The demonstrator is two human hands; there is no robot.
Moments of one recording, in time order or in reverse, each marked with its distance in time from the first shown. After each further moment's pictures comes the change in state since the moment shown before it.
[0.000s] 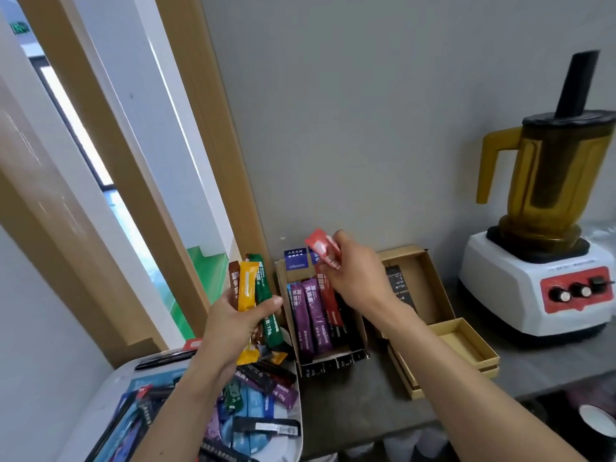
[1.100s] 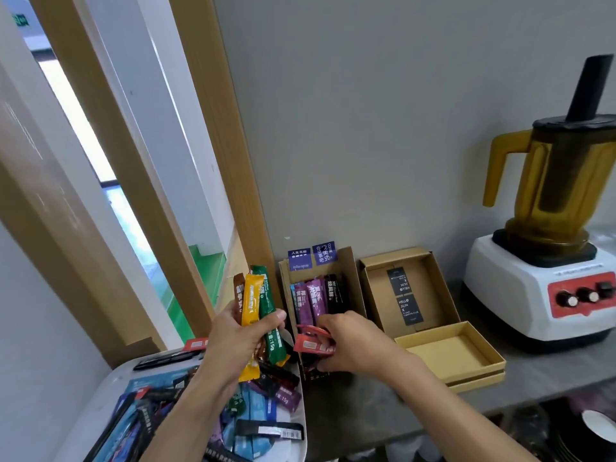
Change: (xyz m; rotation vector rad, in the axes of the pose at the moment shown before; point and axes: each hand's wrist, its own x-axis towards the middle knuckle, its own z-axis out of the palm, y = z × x) left_hand -0.009 -0.012 -0.004 -0.040 -0.064 -0.049; right_hand -0.057 0.021 0.037 -0.162 -0.603 -0.136
